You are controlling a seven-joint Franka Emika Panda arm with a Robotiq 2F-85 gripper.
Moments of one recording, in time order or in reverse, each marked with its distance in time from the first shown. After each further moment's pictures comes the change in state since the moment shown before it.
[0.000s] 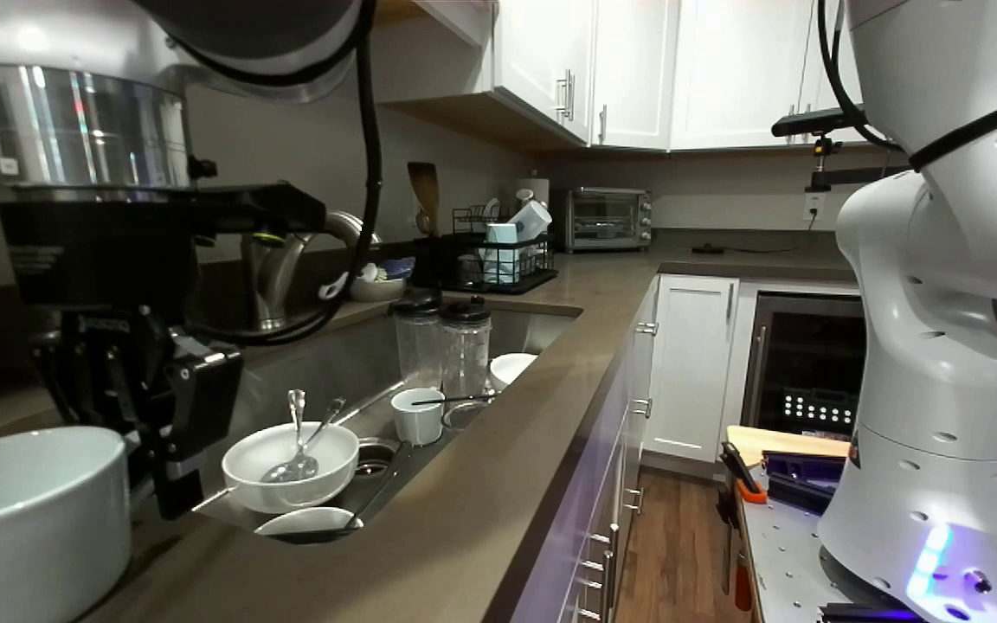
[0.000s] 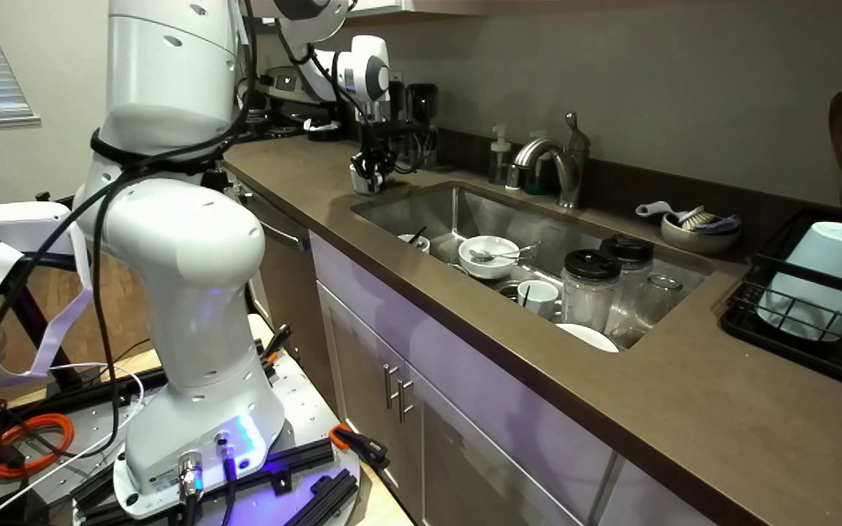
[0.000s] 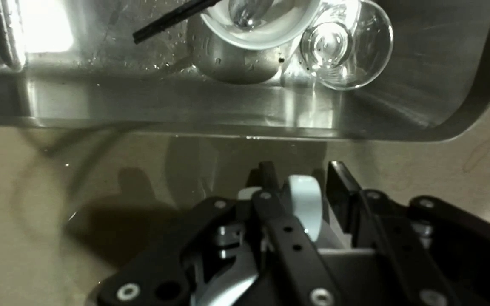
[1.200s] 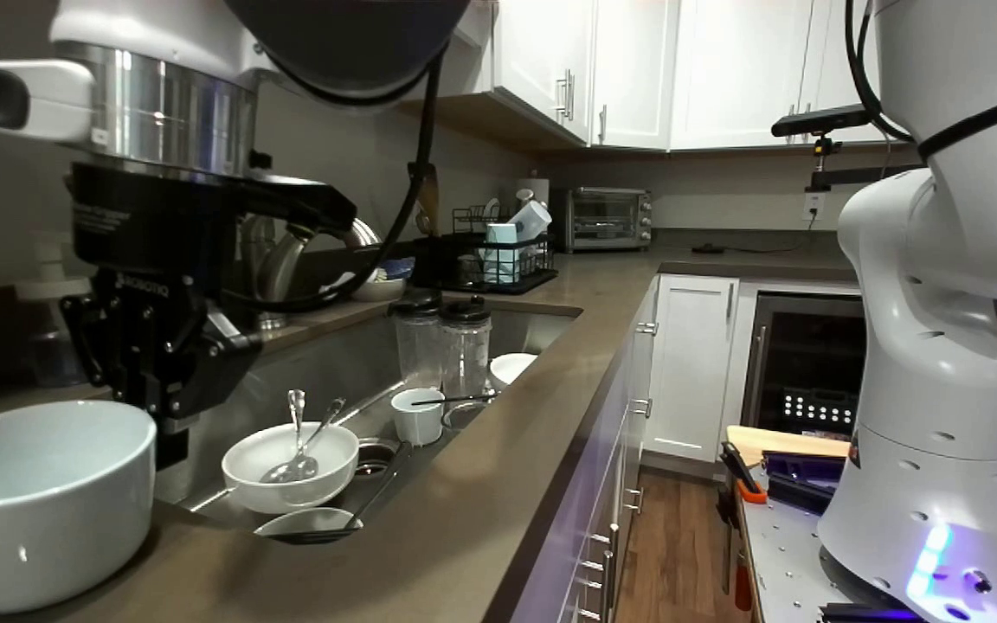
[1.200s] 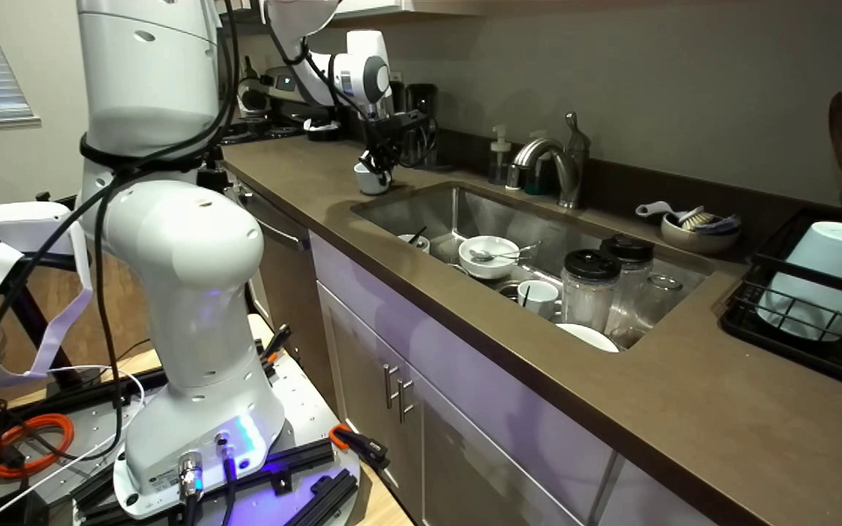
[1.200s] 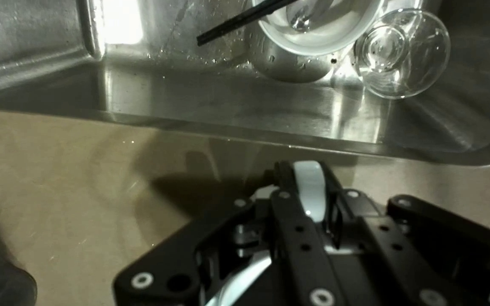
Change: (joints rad) arm -0.027 -0.119 -0.021 -0.170 -0.010 0.244 -0.052
